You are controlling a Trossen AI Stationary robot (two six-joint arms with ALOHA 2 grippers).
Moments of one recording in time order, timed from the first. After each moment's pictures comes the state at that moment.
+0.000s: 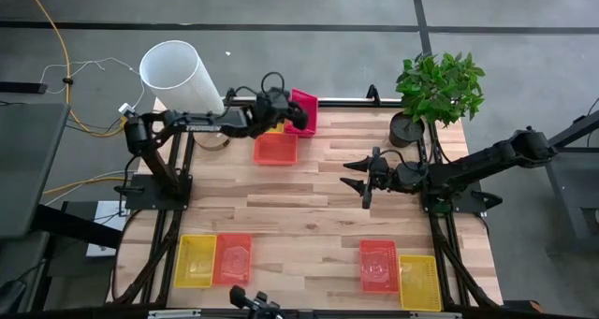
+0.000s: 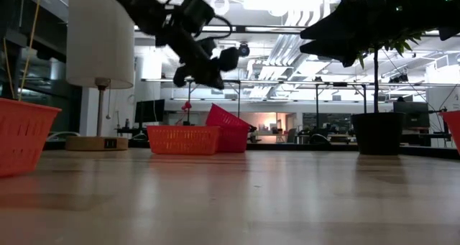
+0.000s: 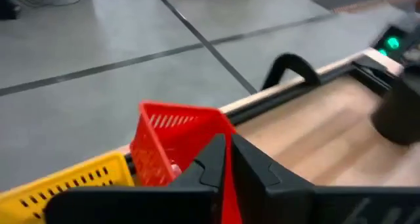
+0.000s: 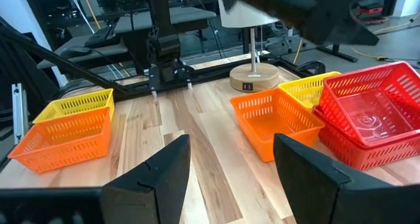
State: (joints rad) left arm 0.53 1.72 1.09 0.14 -0.49 -0.41; right arm 0.18 1.05 0.34 0.57 0.40 0.18
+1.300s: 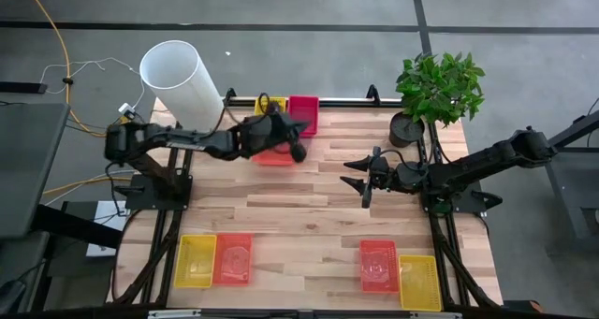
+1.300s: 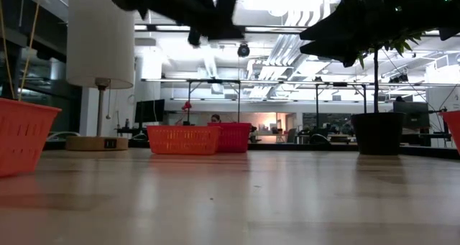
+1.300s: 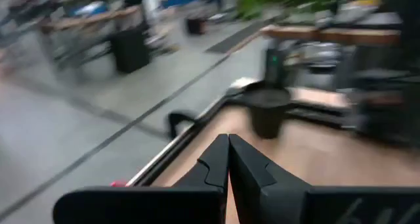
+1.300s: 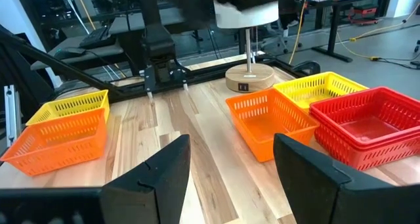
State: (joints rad) left arm 0.29 1.53 0.96 0.40 -0.33 0.03; right arm 0.17 1.05 0.34 0.57 0.42 0.18
